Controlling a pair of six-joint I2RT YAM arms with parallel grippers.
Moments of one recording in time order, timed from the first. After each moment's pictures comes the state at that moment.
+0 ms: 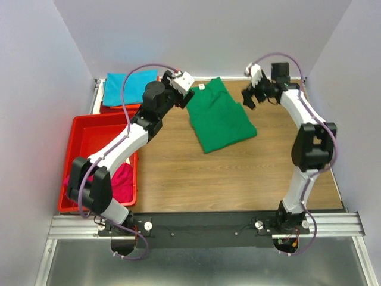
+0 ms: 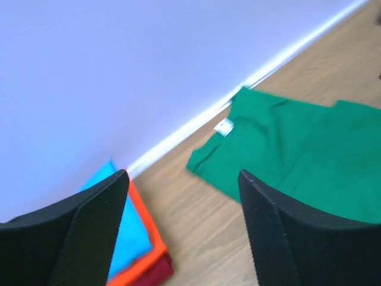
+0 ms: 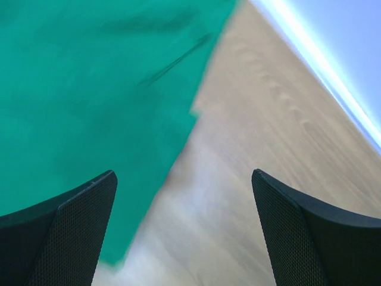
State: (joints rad) left arm -0.47 1.56 1.22 0.28 0.01 0.37; right arm 0.09 2.05 1.77 -0.42 -0.40 -0.58
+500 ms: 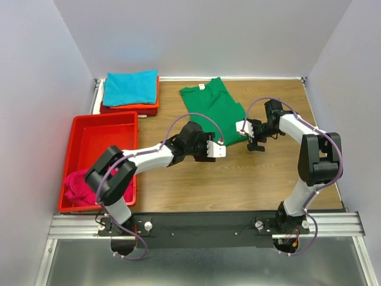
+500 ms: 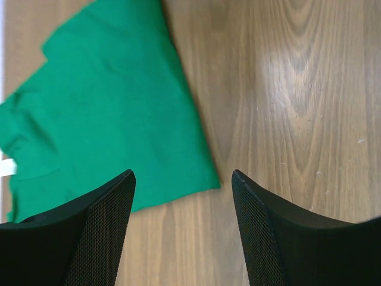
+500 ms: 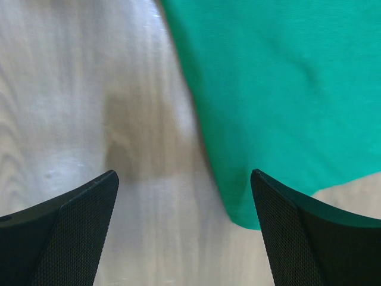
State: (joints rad) left arm -0.78 1.64 0.93 0.12 0.34 0.84; right arm 0.08 1.78 1.17 -0.73 -0.60 -1.57
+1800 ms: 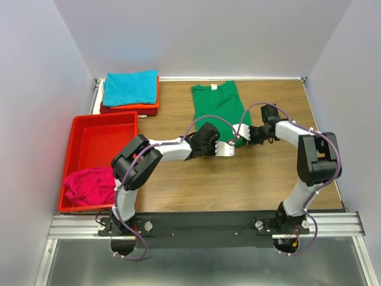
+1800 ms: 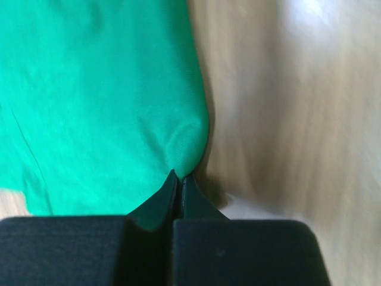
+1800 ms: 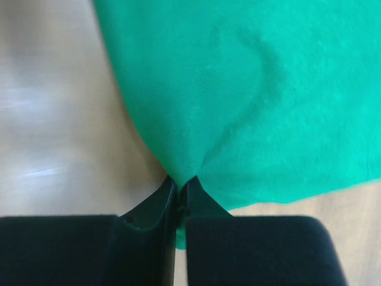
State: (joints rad) left arm -0.83 1.98 1.20 -0.03 0.05 0.87; right arm 0.11 1.81 1.08 -0.42 -0.50 -1.48
